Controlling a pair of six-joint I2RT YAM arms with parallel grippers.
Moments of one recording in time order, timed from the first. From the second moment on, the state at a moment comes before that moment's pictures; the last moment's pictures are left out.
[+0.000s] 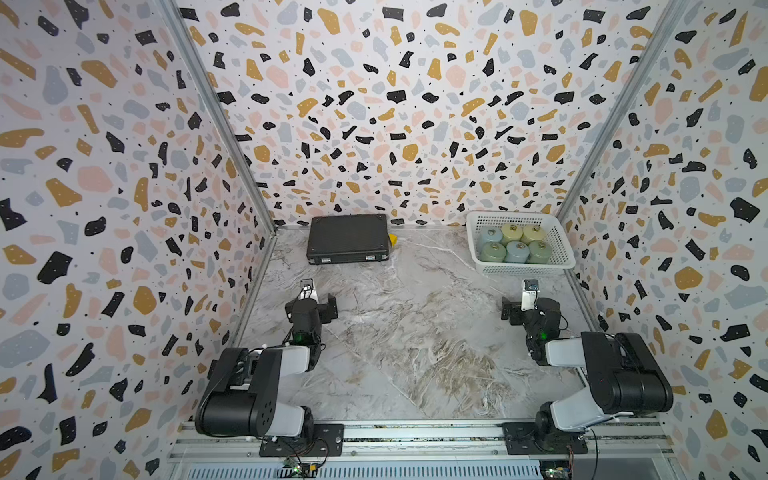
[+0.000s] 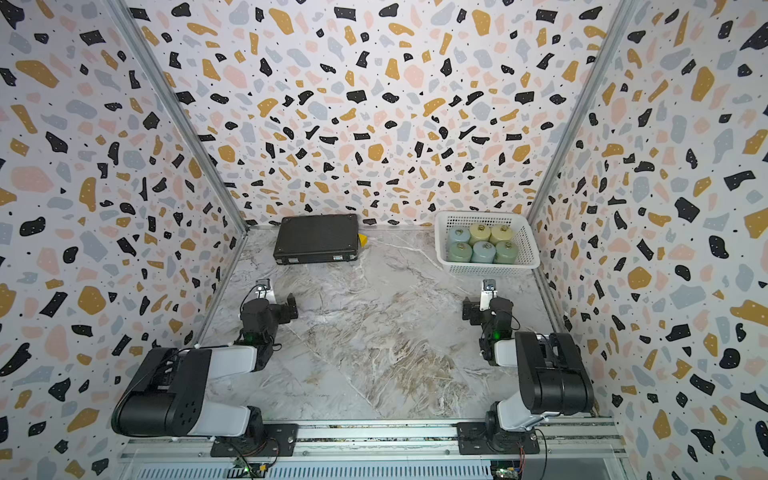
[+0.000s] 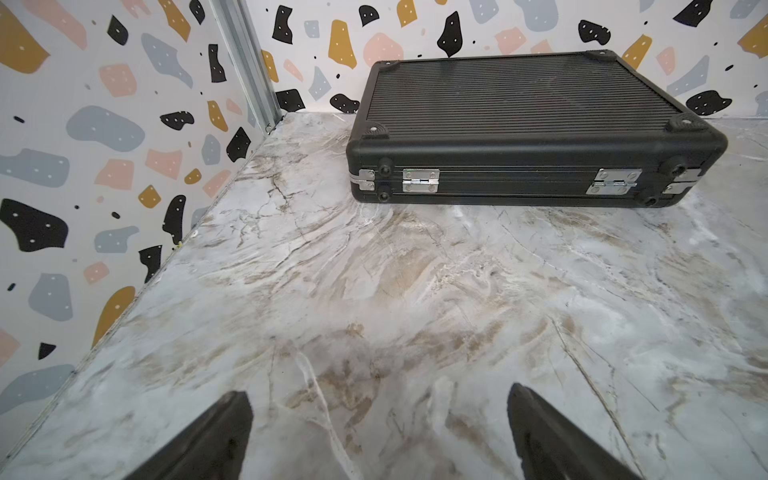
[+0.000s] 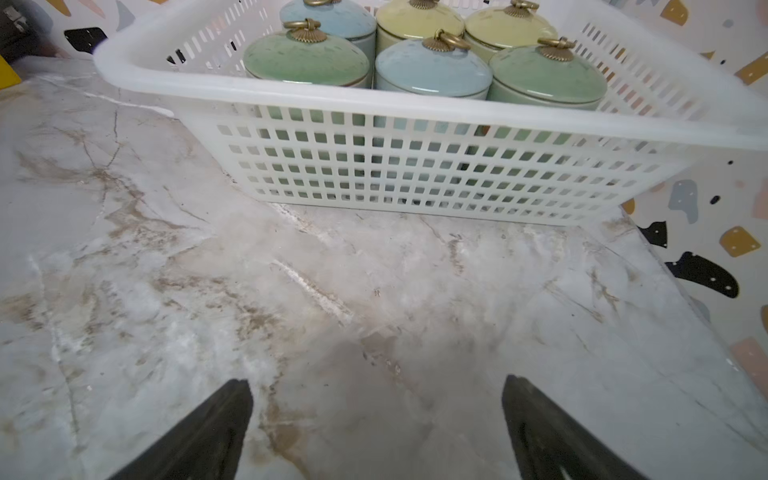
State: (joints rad) left arm -0.05 1.43 0.32 0.72 -0.23 -0.02; right arm -0.01 1.52 0.33 0.78 -0.01 -0.08
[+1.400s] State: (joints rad) left arm -0.06 1.03 0.80 -0.14 -0.35 -0.41; right arm -0.01 1.21 0.77 0.02 0.20 0.32
